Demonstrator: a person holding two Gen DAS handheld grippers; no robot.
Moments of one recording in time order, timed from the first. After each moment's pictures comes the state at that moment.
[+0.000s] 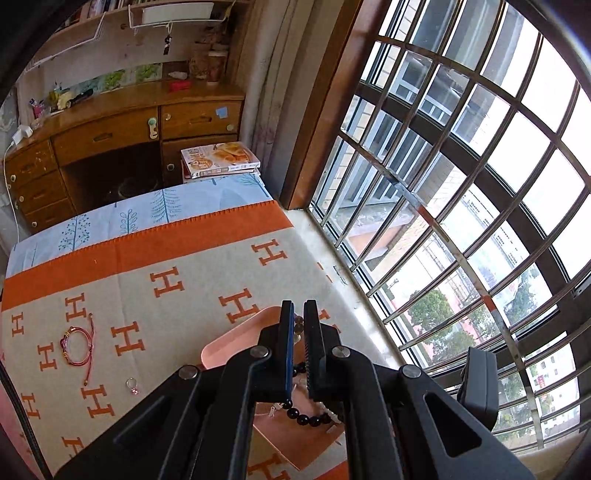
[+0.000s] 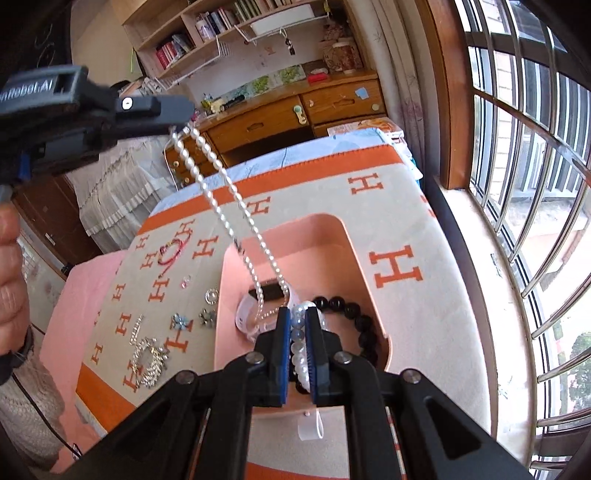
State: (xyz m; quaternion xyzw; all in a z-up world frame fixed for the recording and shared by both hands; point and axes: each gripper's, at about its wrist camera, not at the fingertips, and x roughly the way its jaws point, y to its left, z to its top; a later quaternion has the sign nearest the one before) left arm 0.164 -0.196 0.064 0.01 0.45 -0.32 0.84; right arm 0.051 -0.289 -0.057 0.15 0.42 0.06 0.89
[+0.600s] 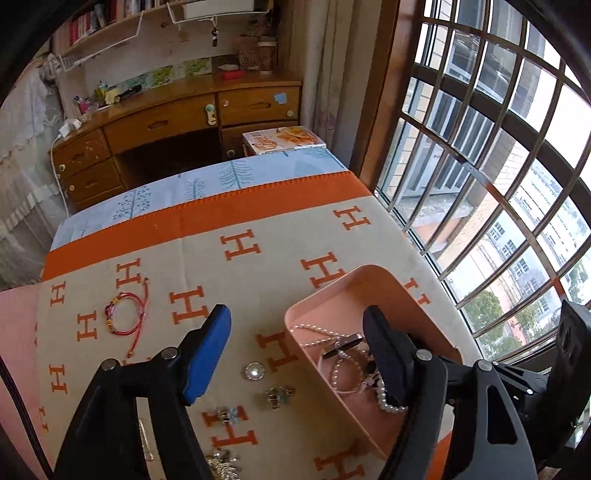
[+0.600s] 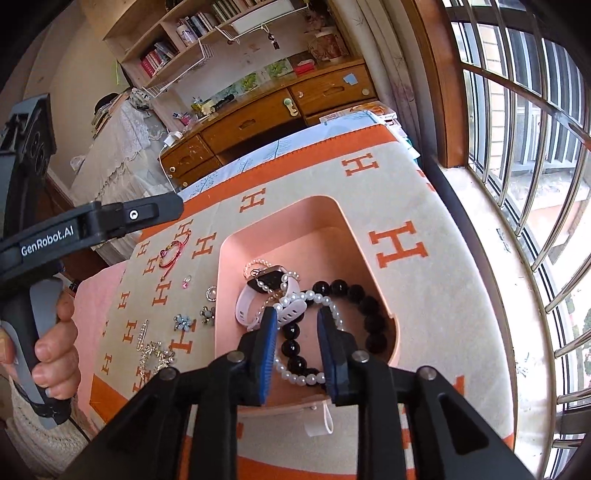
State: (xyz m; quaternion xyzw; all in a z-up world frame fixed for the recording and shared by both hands) left arm 0.155 -0.146 0.004 0.07 0.44 -0.20 0.87; right arm 0.047 -0.290 -0.064 0.20 0.43 0.06 0.88
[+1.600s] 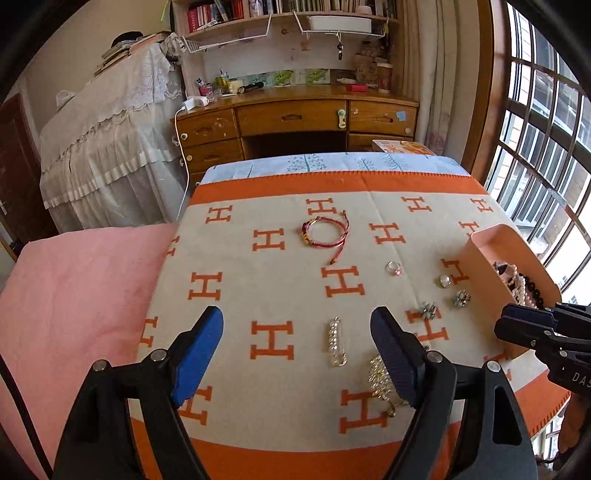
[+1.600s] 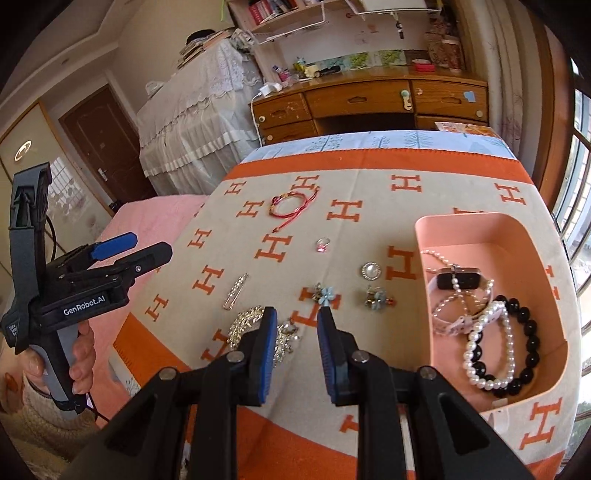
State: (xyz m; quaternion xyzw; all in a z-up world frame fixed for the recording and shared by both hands) left arm 0.068 0.063 -0.015 0.05 0.41 -0.03 0.91; right arm 0.051 -0.138 -0.042 0.07 0.44 0.21 0.87
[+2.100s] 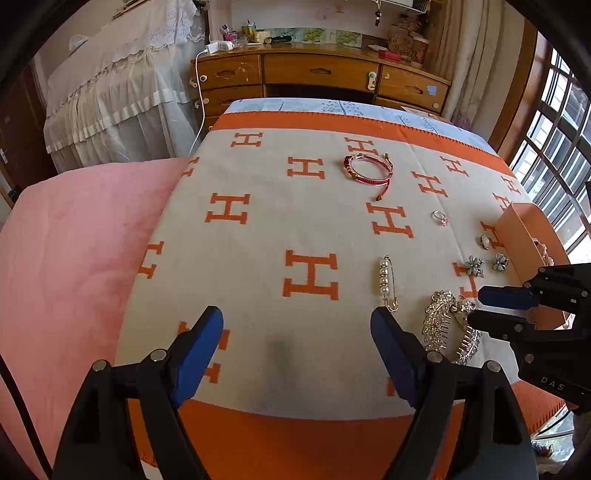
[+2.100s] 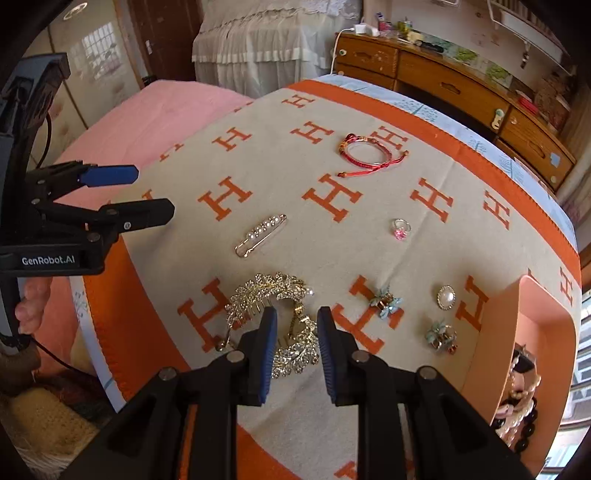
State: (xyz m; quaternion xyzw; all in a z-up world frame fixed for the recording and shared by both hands) left arm 0.065 0.112 -0.071 -0.01 0.48 -0.01 0.88; right arm 0.079 -0.052 -0.084 -0.15 0.50 0.29 0.80
